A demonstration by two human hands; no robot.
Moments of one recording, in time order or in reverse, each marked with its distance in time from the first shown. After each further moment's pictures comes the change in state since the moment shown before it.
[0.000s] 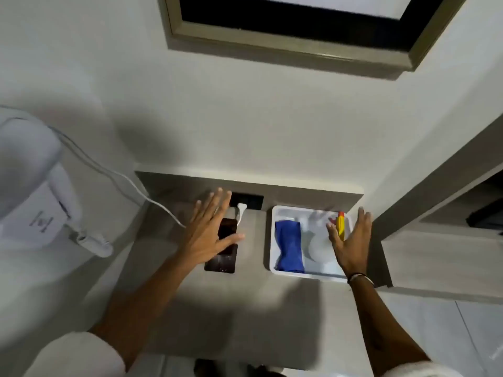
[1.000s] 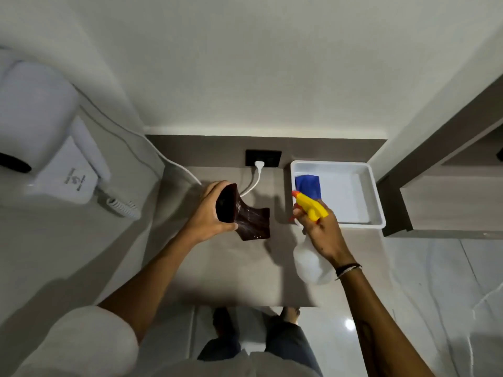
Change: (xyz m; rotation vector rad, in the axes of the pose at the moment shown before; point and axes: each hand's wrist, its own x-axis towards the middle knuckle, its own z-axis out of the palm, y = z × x) left_hand -0.066 -0.071 0.018 -0.534 -0.090 -0.035; right_hand -0.145 -0.088 0.047 0.471 -0.415 -0.100
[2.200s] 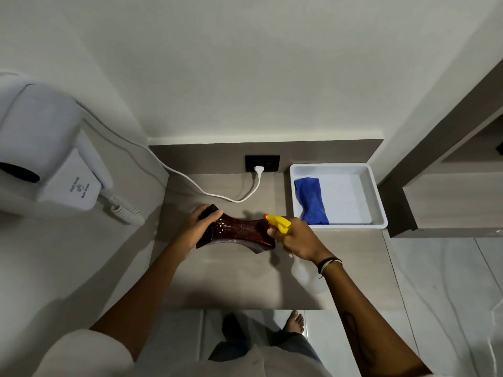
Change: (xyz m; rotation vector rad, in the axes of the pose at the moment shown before) left_hand -0.021 -0.006 -0.009 -0.416 0.074 -0.697; right_hand 0.005 0.006 0.031 -0.196 -0.337 0.124
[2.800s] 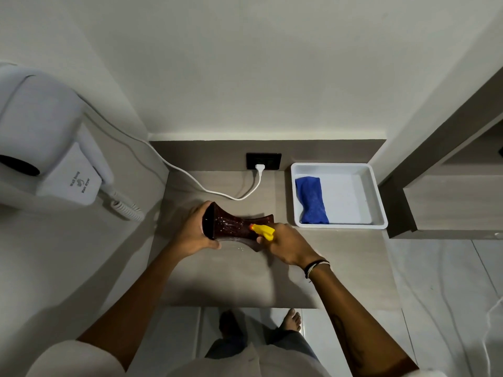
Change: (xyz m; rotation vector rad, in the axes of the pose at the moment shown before) left_hand 0.005 -0.024 -0.013 0.423 -0.083 0.366; right_hand 0.002 -0.012 0.023 -0.280 -0.103 -0.009
